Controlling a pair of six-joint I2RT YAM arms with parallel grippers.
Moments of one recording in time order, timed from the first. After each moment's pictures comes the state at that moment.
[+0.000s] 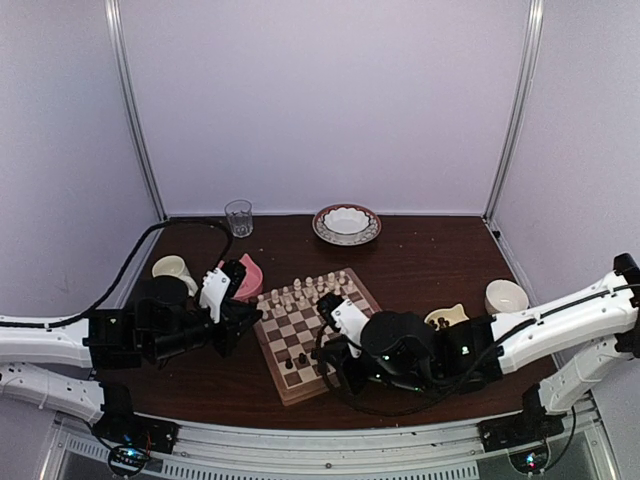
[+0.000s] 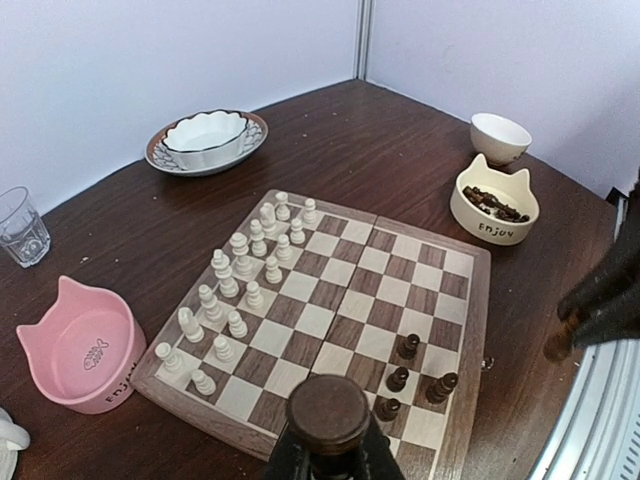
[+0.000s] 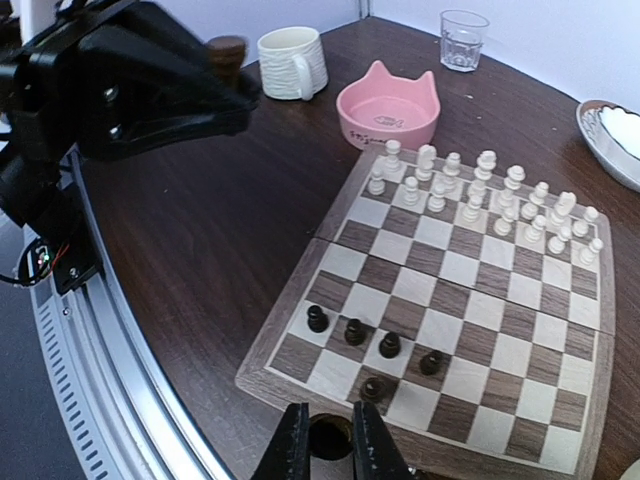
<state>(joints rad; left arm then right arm) -1.11 0.92 0.54 0.00 -0.27 -0.18 1.41 1.40 0.89 -0.06 0.43 0.40</state>
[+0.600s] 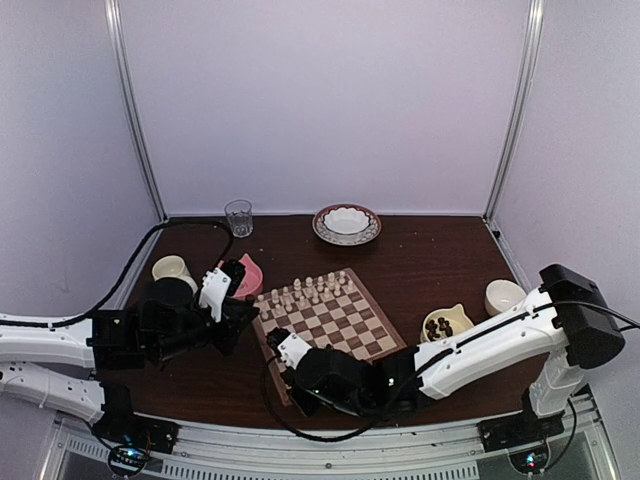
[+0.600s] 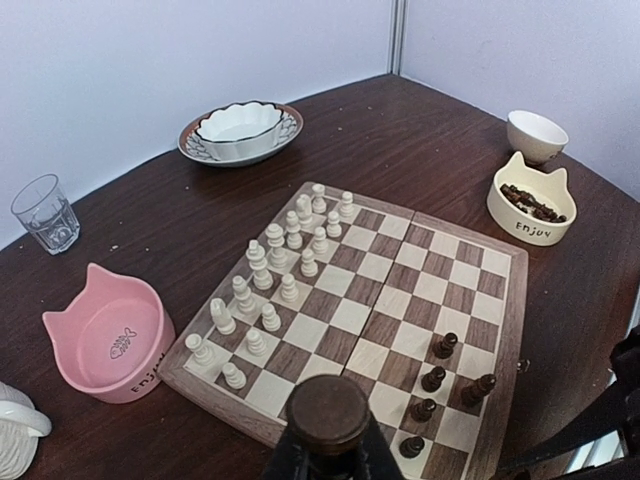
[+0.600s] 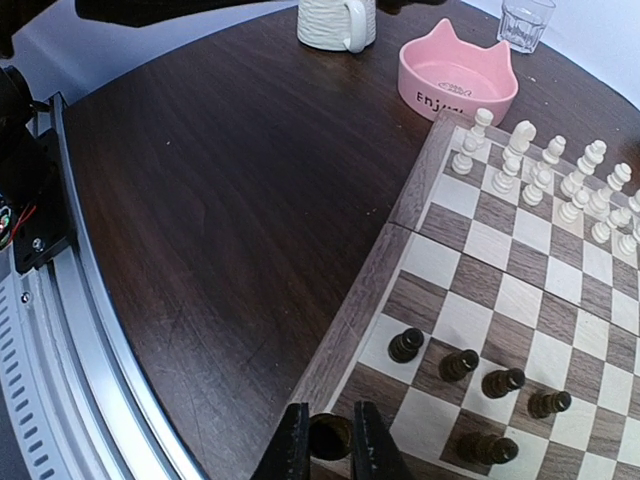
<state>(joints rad) -1.11 0.95 0.54 0.01 -0.35 -0.18 1.47 1.79 1.06 0.07 0.47 0.37</state>
